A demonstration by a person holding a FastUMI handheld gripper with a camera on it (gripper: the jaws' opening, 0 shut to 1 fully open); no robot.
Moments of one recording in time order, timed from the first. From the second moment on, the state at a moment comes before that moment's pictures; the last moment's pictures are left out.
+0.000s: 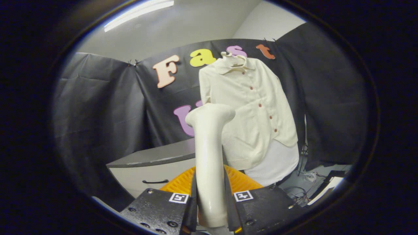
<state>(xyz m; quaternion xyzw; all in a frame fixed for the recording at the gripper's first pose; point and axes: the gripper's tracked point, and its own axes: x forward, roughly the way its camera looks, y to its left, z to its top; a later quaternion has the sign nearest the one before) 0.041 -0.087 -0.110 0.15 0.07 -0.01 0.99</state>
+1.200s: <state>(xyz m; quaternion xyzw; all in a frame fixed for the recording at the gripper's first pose) -0.066 0.034 -0.027 0.13 0.01 0.06 0.99</state>
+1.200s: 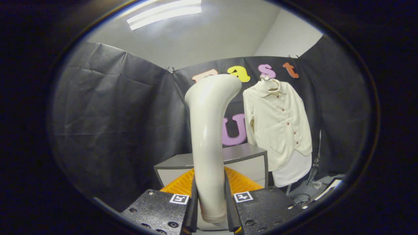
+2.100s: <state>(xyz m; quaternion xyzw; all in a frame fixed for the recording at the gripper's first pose) -0.063 0.042 -0.042 0.11 0.03 0.05 0.99</state>
